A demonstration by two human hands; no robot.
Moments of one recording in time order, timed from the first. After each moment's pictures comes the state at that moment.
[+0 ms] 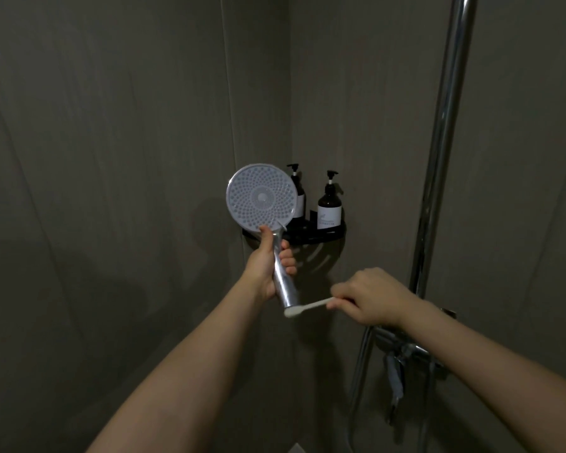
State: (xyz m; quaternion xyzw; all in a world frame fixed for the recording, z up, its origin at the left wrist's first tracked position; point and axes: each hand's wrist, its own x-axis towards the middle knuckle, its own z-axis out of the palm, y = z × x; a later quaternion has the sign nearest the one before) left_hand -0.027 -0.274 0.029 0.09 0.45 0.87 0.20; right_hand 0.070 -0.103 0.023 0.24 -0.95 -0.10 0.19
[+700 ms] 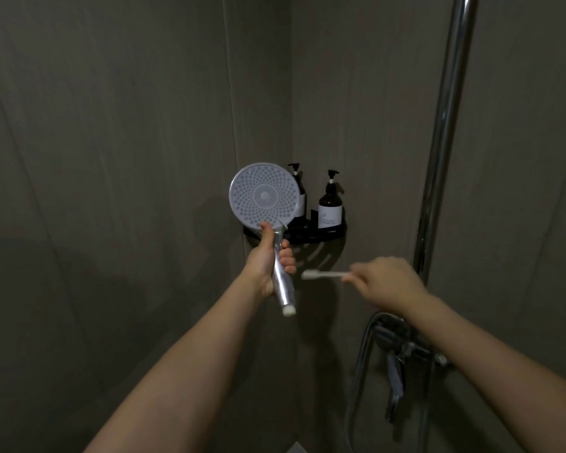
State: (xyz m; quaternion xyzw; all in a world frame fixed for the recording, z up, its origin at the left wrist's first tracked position) left_hand -0.026 -0.279 0.032 0.07 0.46 0.86 0.21; right_hand 0.071 -0.091 0.029 0.10 -0.96 -0.10 0.24
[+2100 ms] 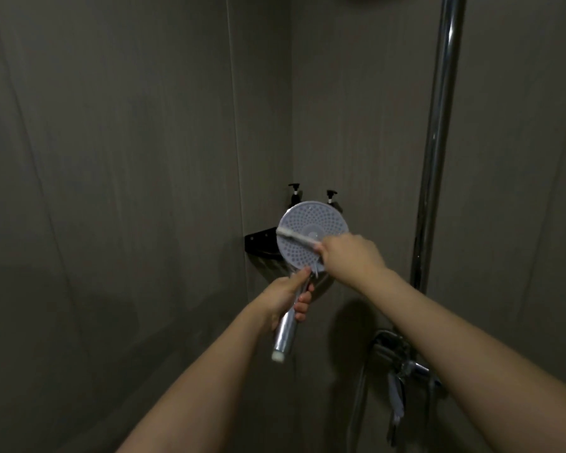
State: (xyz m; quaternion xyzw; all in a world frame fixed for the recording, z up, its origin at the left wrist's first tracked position) left_hand 0.001 -0.273 0.018 0.16 0.62 0.72 0.26; right_hand 0.057 -0.150 0.093 -0.06 -0.95 0.15 0.26
